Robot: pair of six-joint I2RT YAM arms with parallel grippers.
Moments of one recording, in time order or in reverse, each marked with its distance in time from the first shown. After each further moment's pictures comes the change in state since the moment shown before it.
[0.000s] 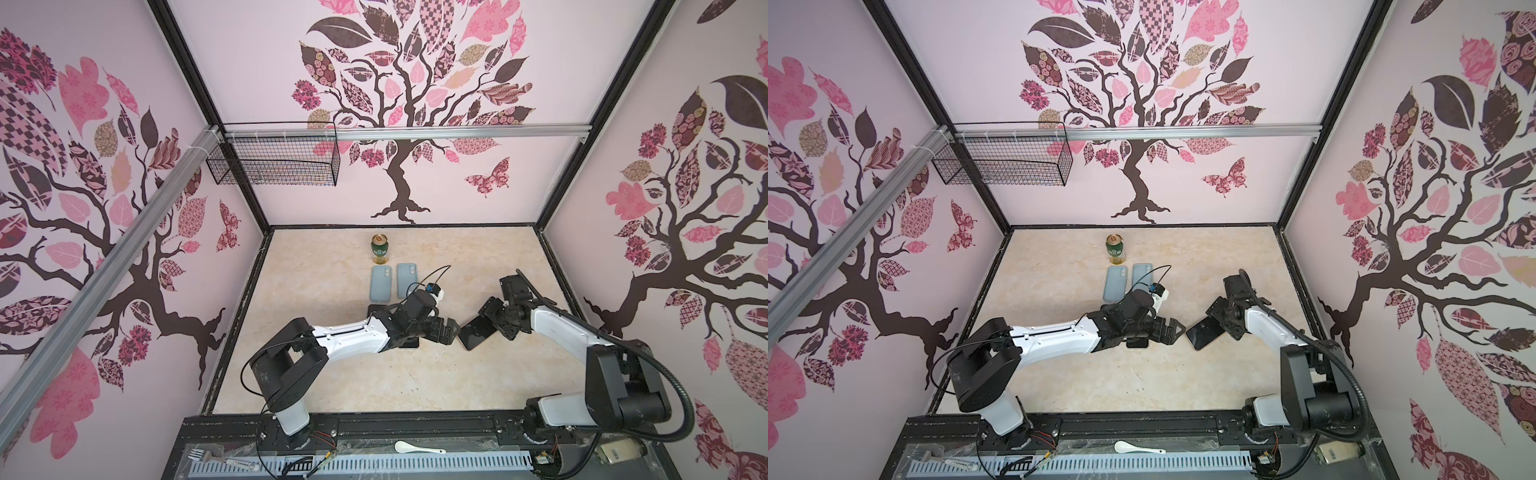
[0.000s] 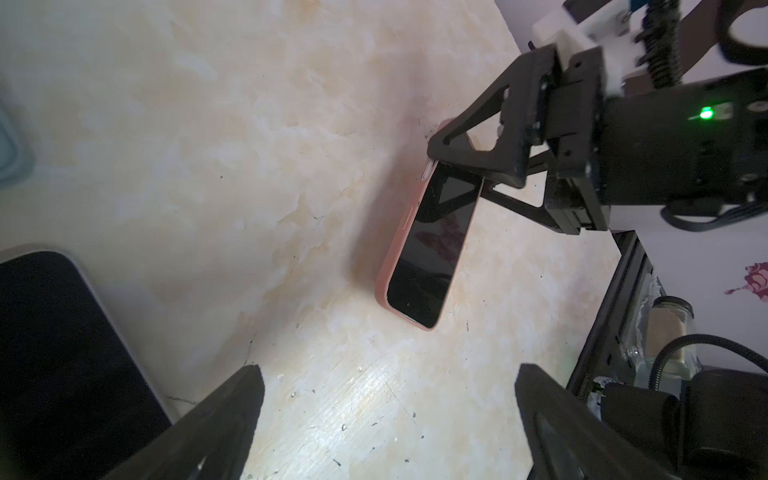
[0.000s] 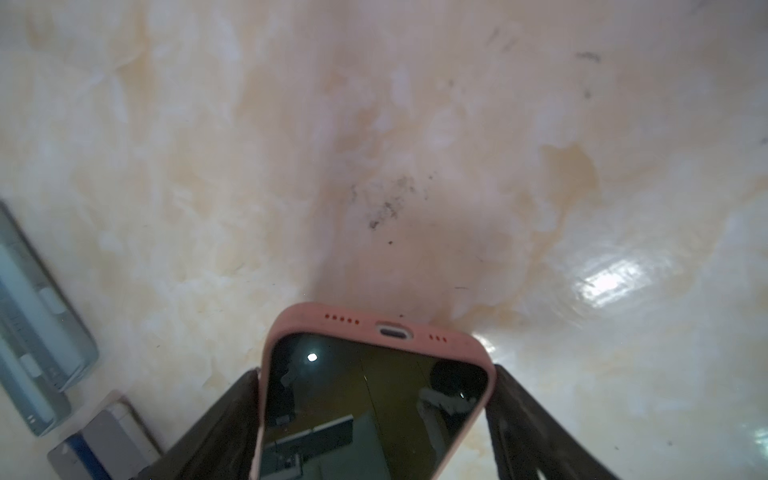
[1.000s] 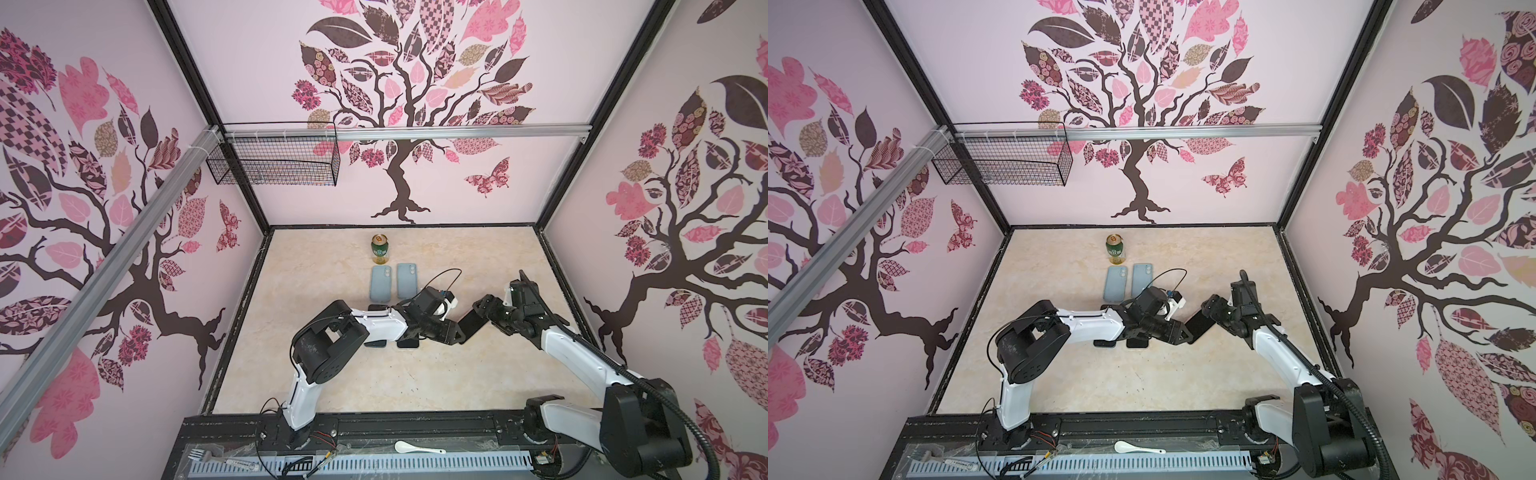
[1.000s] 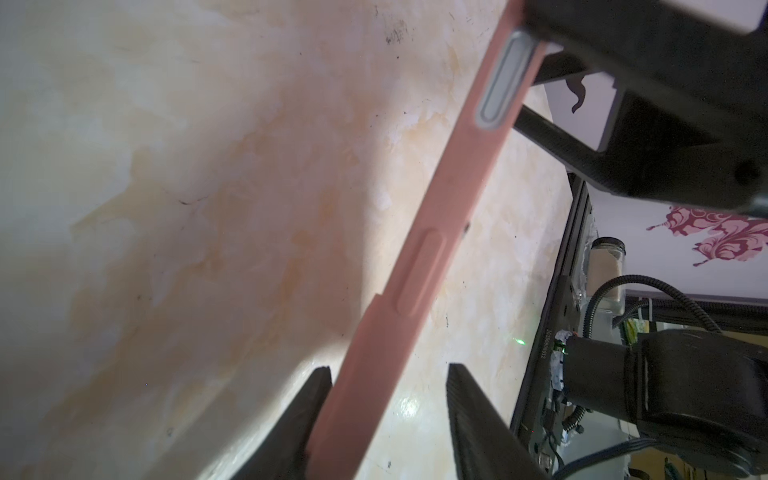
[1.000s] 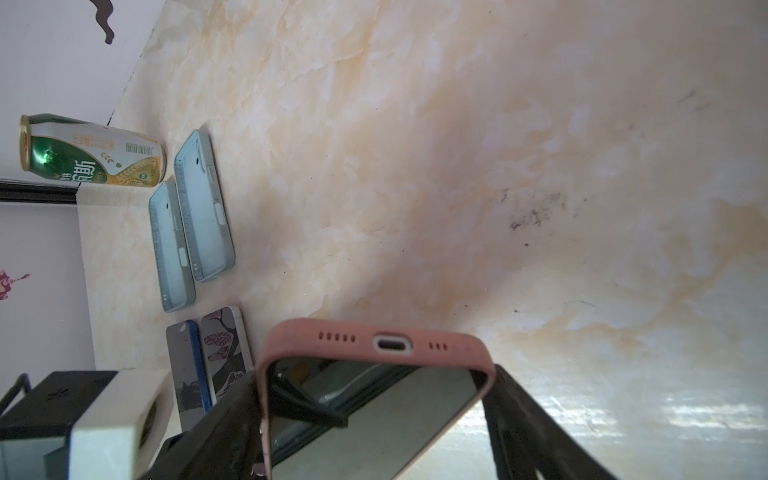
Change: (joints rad) left arm 0.049 0.265 0.136 0.066 0.336 -0.003; right arm 0.000 -0.181 -0.114 0.179 -0.164 -0.132
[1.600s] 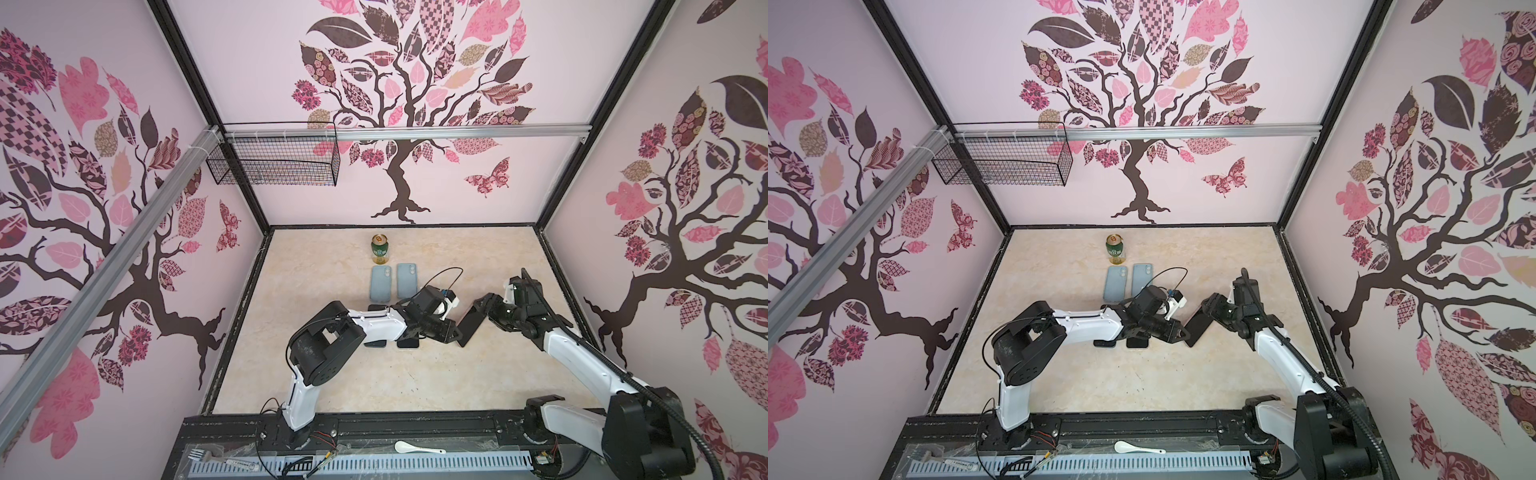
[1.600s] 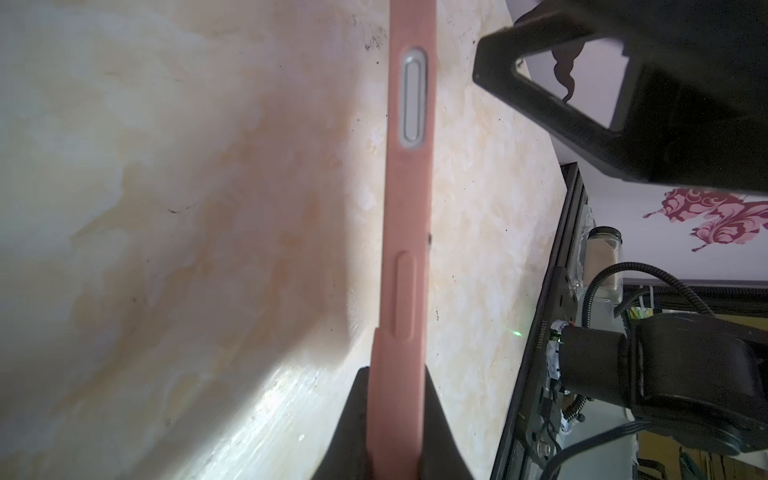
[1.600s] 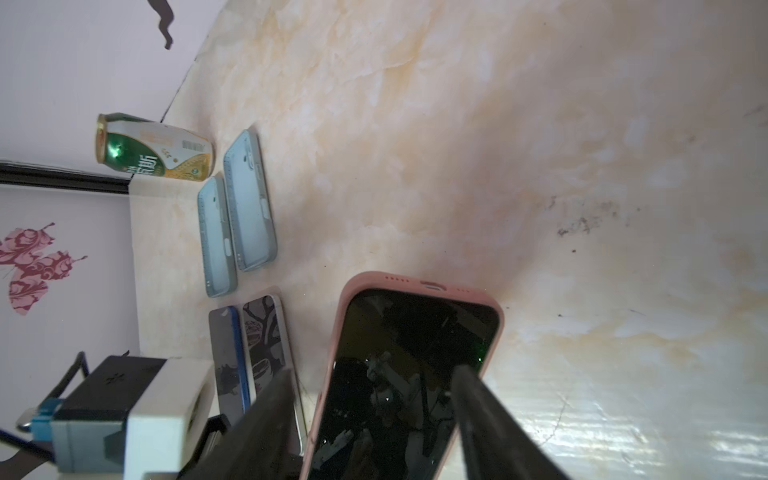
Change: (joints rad) left arm -0.002 -0.050 -0.004 -0.029 -0.009 0.035; right arm 0.000 -0.064 0.027 0.003 -0.069 -0.025
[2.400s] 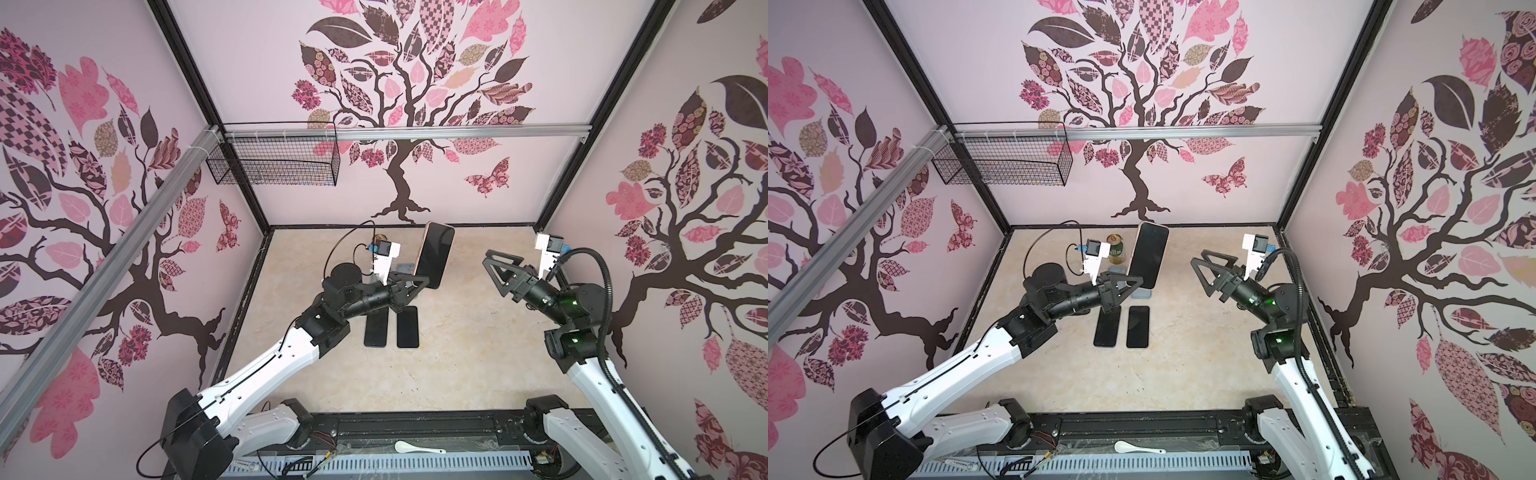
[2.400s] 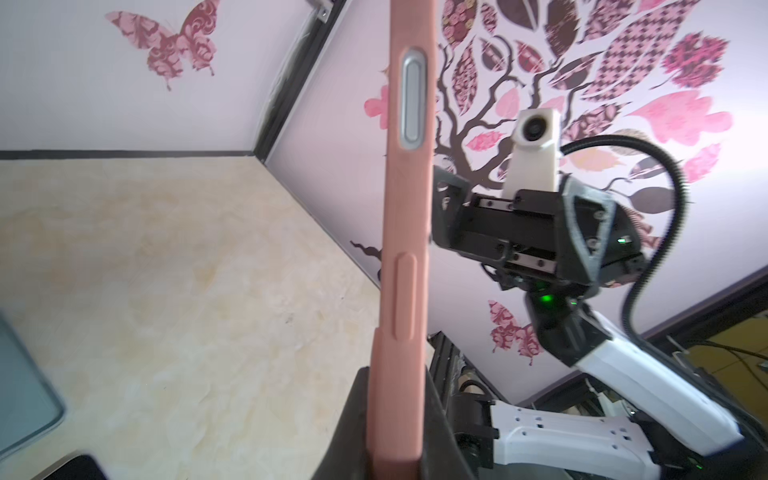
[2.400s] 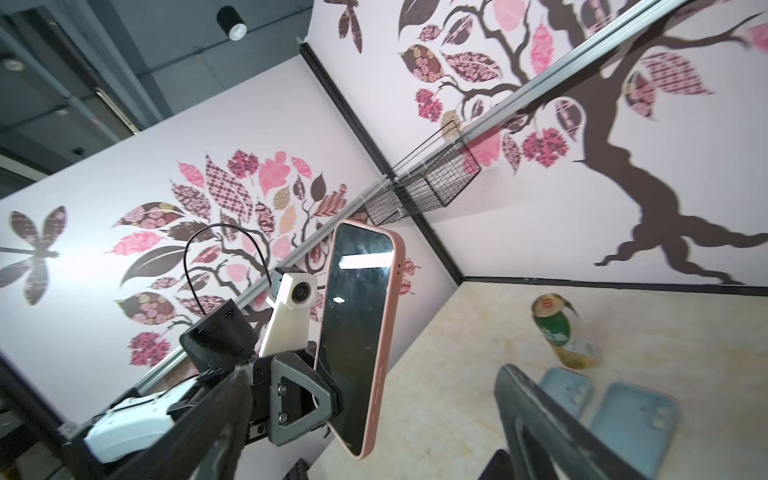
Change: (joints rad) left arm 0.181 -0.834 -0.229 0.140 -0.024 -0.081; right arm 0.040 -0.277 0.064 0.835 -0.480 0.236
